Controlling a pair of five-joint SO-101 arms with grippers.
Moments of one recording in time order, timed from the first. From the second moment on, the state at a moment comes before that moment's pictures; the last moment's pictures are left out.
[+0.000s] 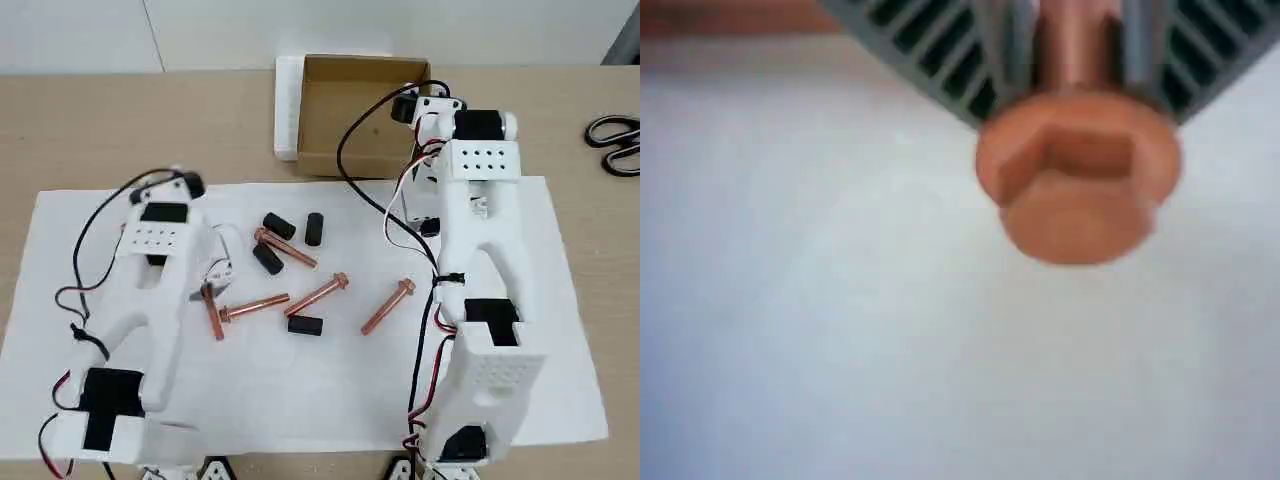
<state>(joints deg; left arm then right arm) 0.0 -1.2 23.8 79.8 29.5 -3.6 23.4 -28.0 97.7 6.2</state>
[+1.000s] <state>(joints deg) -3.1 -1.2 -22.9 99.4 28.4 -3.6 -34.2 -7.8 98.5 6.2</state>
